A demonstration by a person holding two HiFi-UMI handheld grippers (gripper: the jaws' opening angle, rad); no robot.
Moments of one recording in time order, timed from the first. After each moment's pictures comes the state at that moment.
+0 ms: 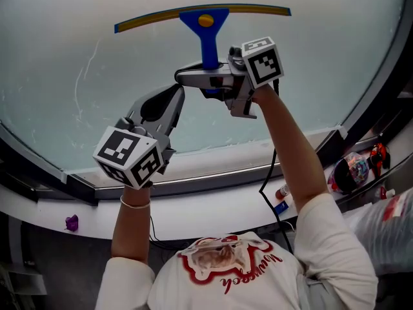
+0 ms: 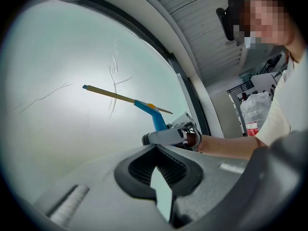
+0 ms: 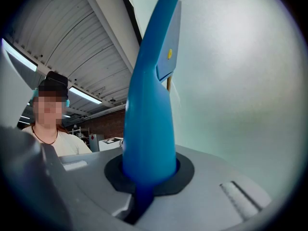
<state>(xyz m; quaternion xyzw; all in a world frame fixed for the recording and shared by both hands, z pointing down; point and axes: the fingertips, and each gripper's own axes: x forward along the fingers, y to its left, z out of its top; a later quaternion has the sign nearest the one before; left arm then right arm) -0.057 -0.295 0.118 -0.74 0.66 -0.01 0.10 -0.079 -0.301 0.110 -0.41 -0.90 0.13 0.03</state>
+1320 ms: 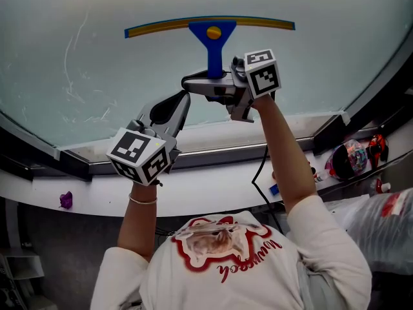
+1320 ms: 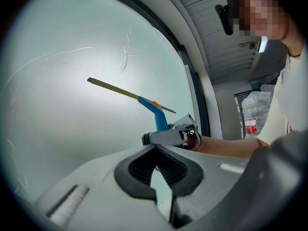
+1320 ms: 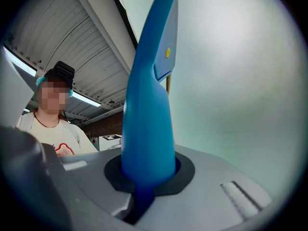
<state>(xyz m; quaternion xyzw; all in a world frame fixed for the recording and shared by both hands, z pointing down) -0.059 -0.297 0.213 -0.74 0.67 0.00 0.00 -0.082 -0.304 0.207 -0.41 -0.90 0.17 0.04</state>
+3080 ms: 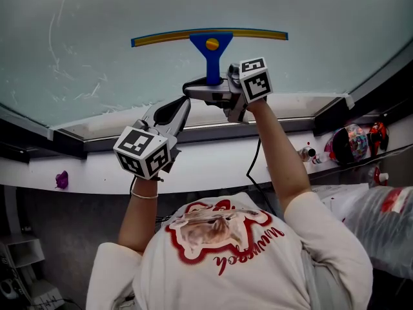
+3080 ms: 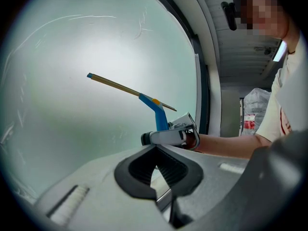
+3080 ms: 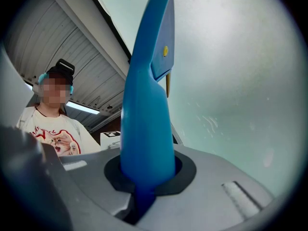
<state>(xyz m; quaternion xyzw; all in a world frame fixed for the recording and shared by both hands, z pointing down) -0.044 -0.278 0.320 -0.74 0.67 -0.01 -0.11 -0.068 -0.284 0.320 -0.42 -0.87 0.24 0.07</state>
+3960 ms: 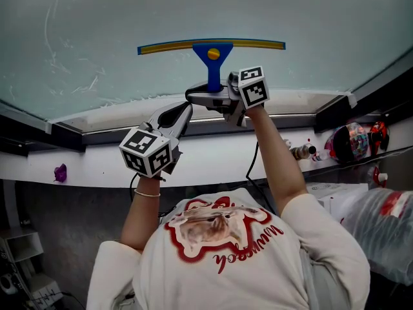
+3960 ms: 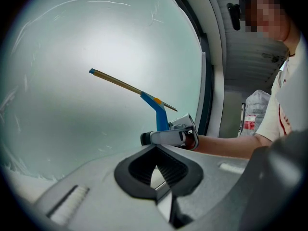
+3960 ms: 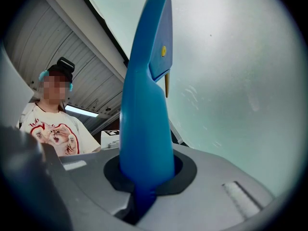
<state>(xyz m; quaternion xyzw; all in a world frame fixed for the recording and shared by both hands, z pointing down) -0.042 -0.274 0.373 -0.74 0.66 0.00 -0.16 -0.064 -0.281 0.370 -0.41 -0.87 0.27 0.08</state>
